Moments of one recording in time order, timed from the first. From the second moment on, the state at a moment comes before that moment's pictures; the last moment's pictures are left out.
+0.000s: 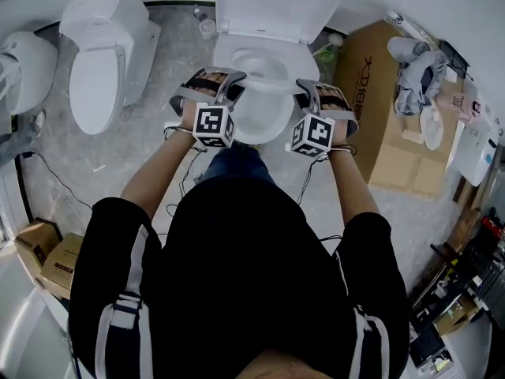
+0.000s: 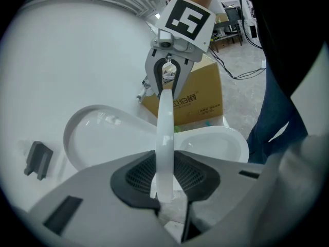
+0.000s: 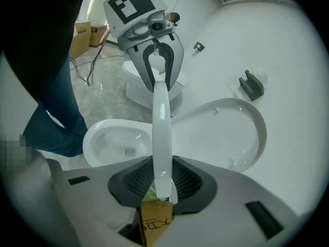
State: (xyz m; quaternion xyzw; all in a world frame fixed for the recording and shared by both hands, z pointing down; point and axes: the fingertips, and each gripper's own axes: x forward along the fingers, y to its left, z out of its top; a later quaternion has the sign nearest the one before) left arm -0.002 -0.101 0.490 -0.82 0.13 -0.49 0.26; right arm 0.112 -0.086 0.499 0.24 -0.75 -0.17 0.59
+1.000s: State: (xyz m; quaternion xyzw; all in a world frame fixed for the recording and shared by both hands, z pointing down) left arm 0.008 -0.184 0.454 -0.83 0.16 -0.48 0.23; right arm 0.122 -0.167 0.468 0.25 -0.77 -0.13 0.58
